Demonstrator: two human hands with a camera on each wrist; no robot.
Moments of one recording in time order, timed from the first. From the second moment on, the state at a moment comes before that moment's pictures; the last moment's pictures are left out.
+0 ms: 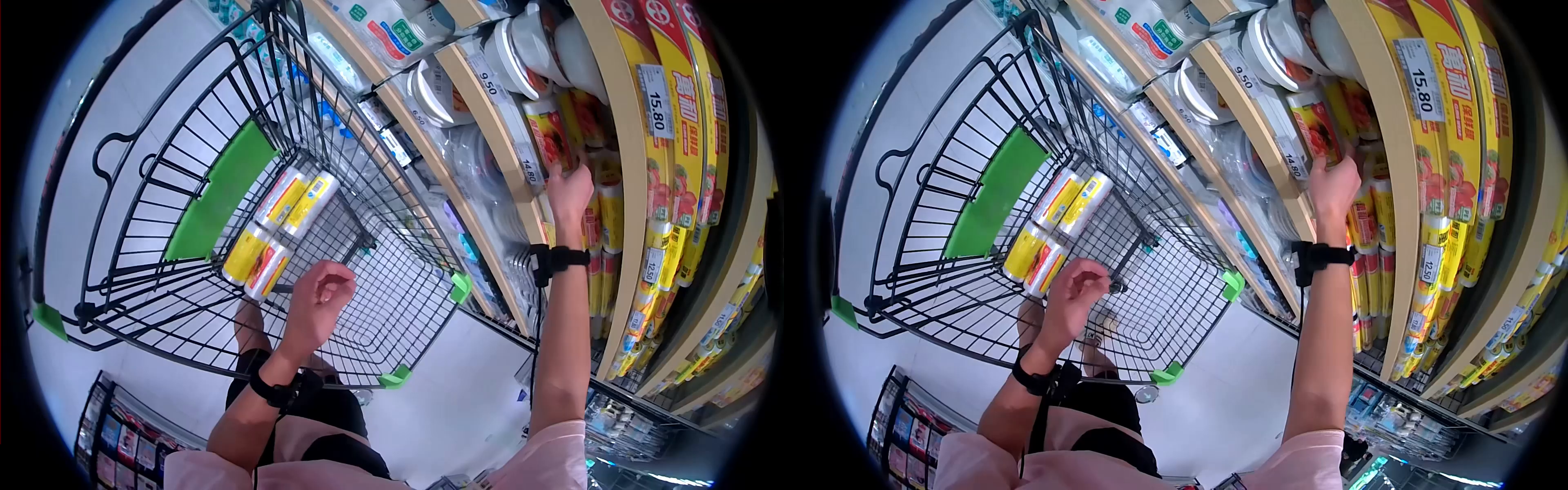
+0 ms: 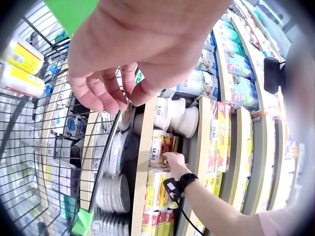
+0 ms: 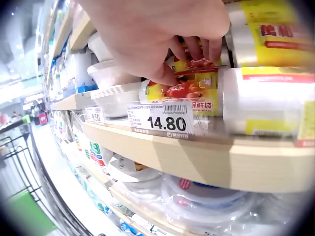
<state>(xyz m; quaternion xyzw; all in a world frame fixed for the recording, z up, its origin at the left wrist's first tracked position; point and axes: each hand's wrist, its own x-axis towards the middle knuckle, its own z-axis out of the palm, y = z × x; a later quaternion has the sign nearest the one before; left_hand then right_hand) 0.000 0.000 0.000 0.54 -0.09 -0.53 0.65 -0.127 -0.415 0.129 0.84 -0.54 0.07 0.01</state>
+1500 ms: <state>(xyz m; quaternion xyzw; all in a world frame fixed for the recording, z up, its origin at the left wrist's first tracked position) 0.025 -0.016 0.013 0.46 -0.11 -0.58 0.66 -0.118 -0.317 0.149 0.83 -0.50 0.18 0.18</state>
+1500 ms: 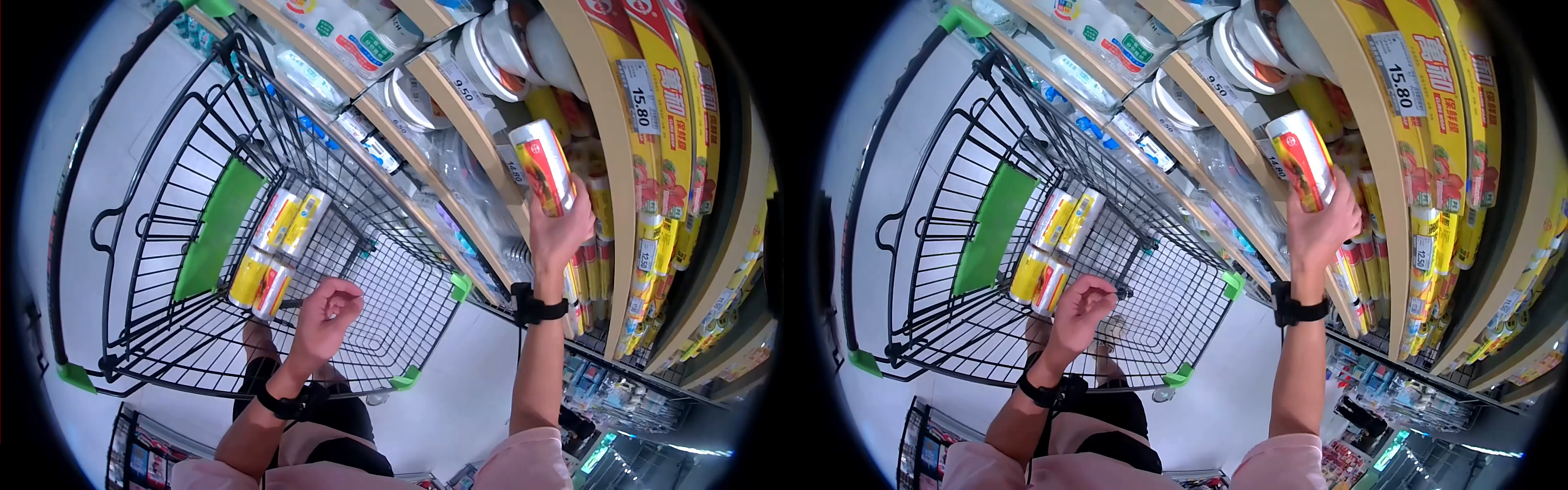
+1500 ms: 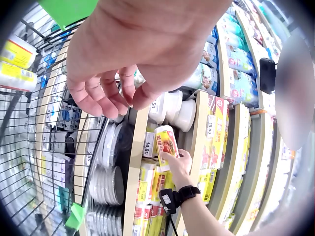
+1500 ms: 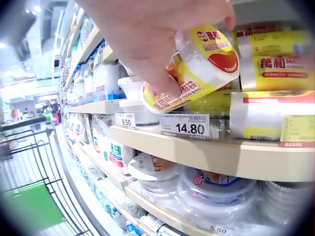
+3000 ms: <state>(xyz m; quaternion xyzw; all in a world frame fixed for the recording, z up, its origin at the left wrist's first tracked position) -0.169 0.050 0.249 0.41 -0.26 -0.59 0.64 -0.384 -0.007 0.220 0.38 -0.34 0.35 -0.79</state>
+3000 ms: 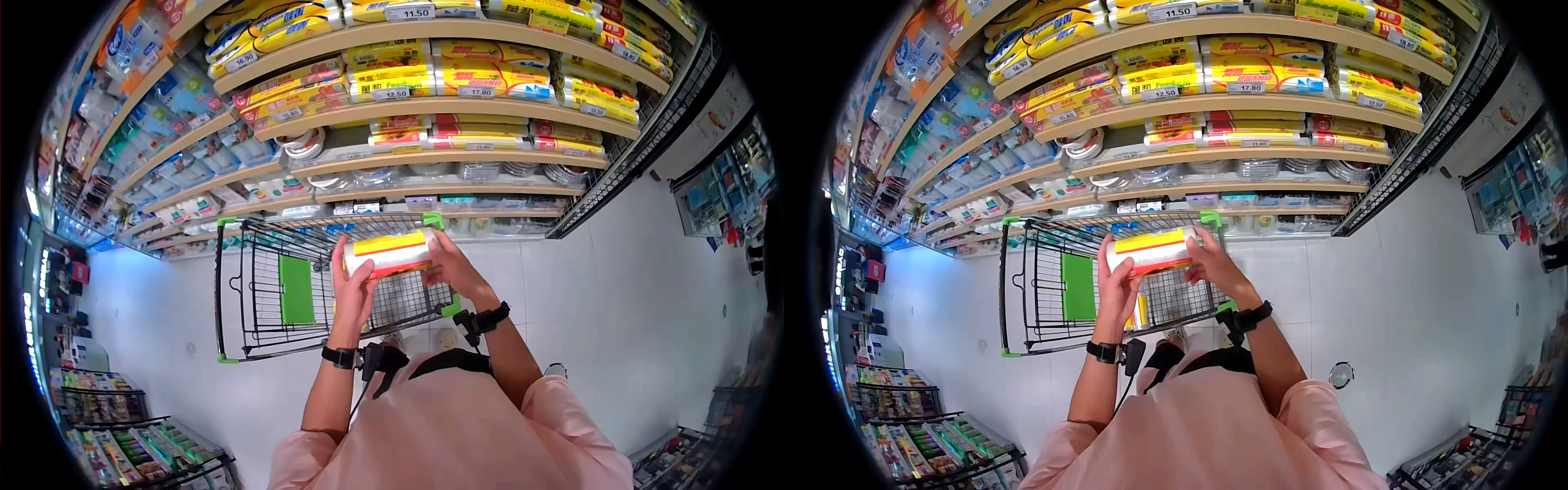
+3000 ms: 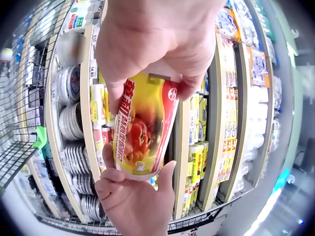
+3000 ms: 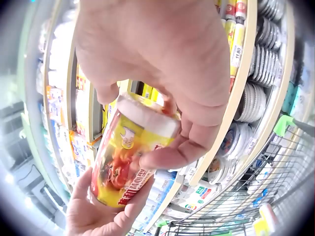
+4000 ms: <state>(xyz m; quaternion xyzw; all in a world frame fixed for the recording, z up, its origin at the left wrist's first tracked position) -0.198 0.061 0.277 0.42 -0.26 -0.63 0.60 -0.423 0.007 0.234 0.49 -0.17 0.49 -0.70</state>
